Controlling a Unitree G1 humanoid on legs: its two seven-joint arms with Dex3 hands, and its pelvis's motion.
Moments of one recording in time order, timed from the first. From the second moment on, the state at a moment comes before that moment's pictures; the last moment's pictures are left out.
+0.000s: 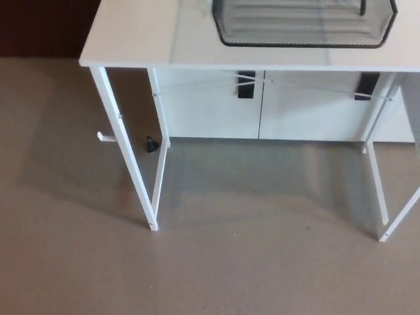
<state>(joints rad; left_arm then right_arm) 0.21 0.47 0.13 0.76 -0.06 -0.19 -0.40 0.24 -0.37 -0.17 0.66 0.13 -0.10 0.41</state>
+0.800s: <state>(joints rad) 0.20 0.48 0.12 0.78 -0.06 -0.20 -0.39 0.23 -0.37 -0.16 0.68 0.12 -0.12 0.41</state>
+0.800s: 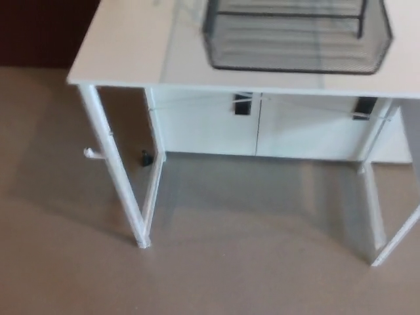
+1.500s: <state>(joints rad) 0.19 0.49 0.10 0.77 -0.05 -0.20 -0.38 0.22 -0.38 -0.13 0.69 0.10 -0.13 0.41</state>
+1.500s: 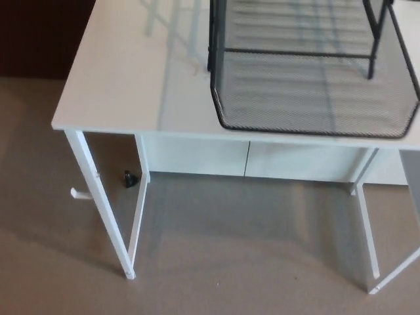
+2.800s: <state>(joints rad) 0.19 0.49 0.08 0.78 -0.04 -0.21 -0.37 0.21 -0.40 -0.11 0.68 0.08 -0.14 0.40</state>
